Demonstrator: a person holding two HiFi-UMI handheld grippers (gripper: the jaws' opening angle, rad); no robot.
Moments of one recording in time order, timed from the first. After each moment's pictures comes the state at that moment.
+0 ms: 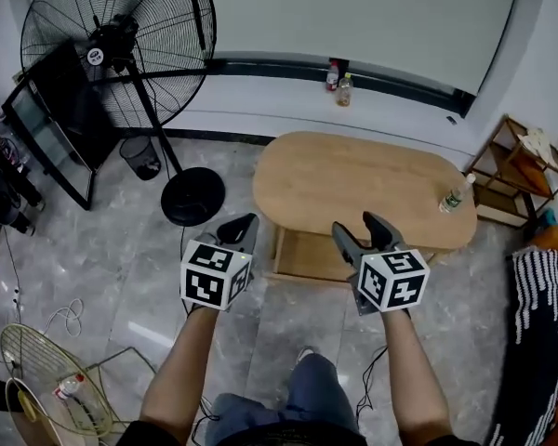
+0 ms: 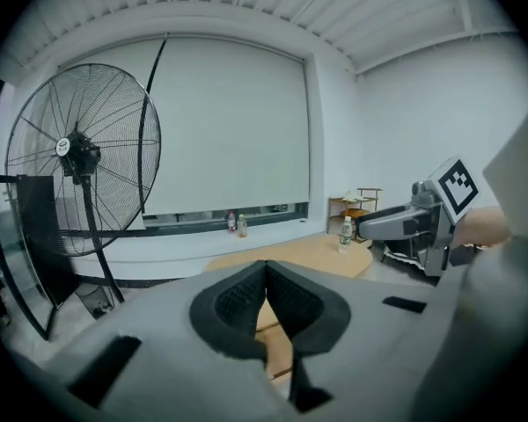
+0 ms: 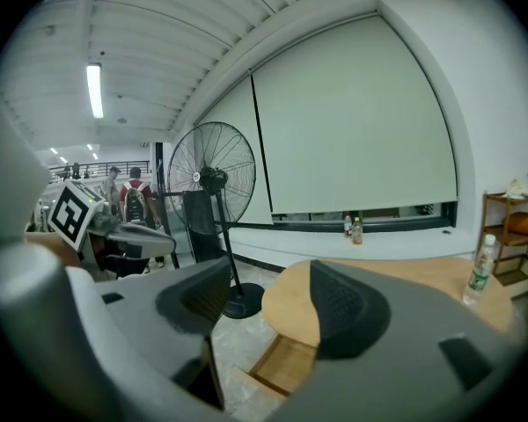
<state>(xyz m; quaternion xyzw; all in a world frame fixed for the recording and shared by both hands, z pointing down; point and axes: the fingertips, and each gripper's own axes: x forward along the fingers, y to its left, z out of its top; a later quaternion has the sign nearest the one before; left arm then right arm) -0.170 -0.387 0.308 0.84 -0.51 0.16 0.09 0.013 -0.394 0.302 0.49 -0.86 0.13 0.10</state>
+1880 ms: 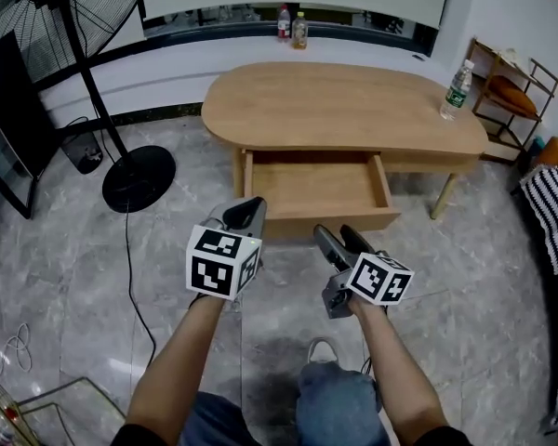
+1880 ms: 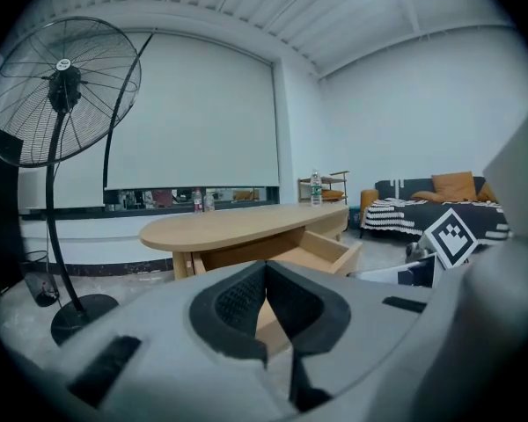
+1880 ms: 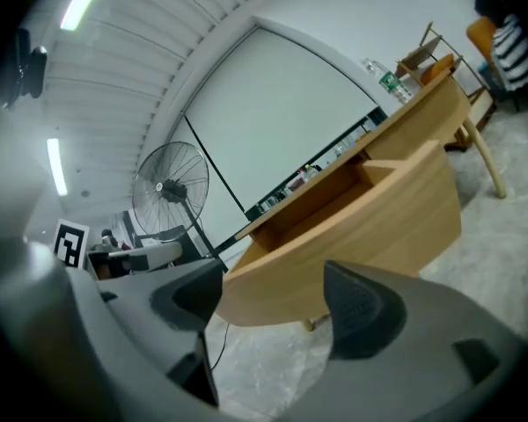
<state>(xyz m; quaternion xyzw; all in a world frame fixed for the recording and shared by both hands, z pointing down) -0.102 -0.372 0.658 0.90 -0.42 0.13 0.04 0.037 -0.343 0.728 0.52 -0.79 0.28 -0.12</state>
